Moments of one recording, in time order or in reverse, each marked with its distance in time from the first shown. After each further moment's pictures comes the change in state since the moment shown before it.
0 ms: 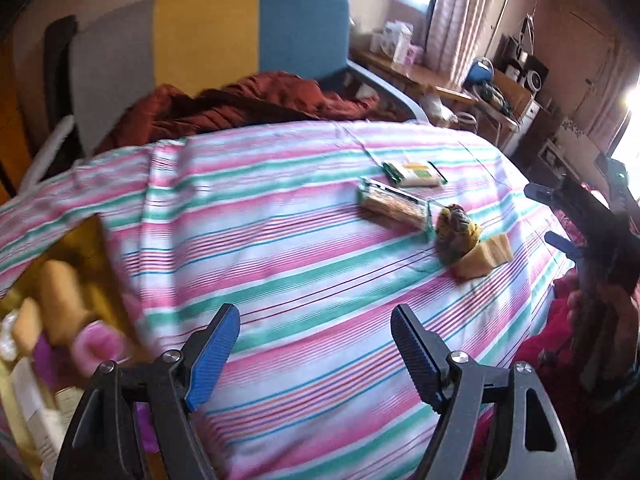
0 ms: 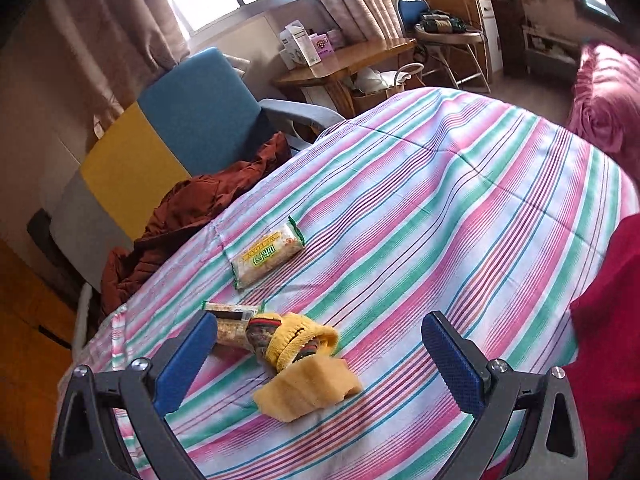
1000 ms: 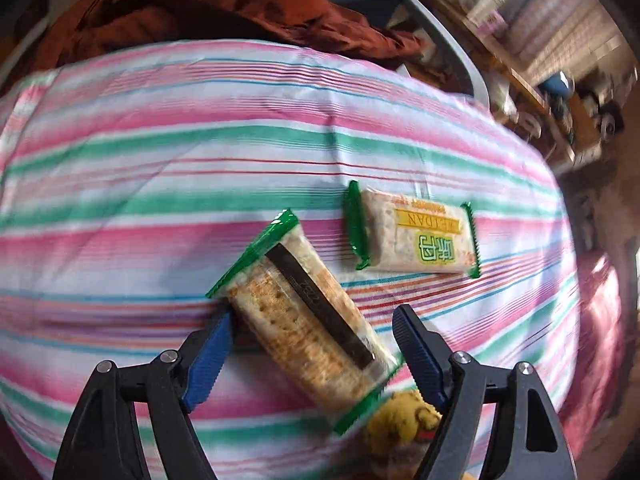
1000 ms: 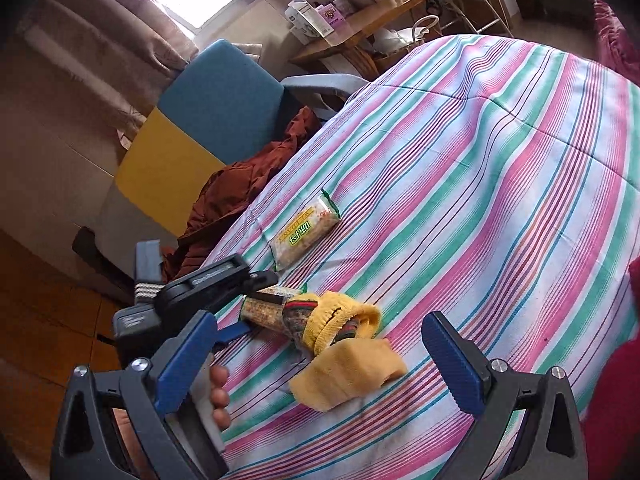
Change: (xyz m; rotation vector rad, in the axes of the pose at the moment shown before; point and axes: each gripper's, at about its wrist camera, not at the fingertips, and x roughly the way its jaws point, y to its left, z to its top) left arm 0.221 -0.091 0.131 -0.286 0.293 0.024; right arm 0.023 -0.013 -0.005 0.111 0.118 0.209
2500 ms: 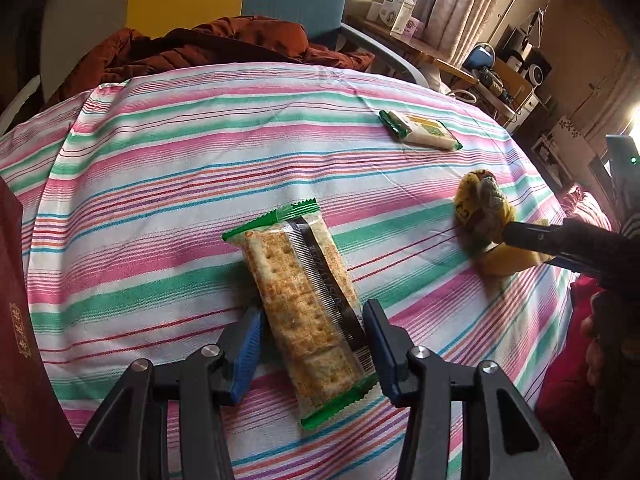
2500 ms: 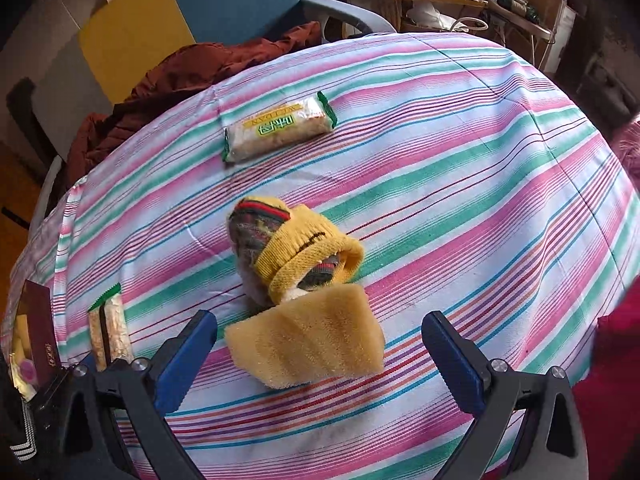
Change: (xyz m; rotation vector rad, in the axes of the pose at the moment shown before) left arm -0.066 0.129 -0.135 0.253 -0.204 -0.095; right arm 0.074 0.033 -0.034 -0.378 0.260 -0.376
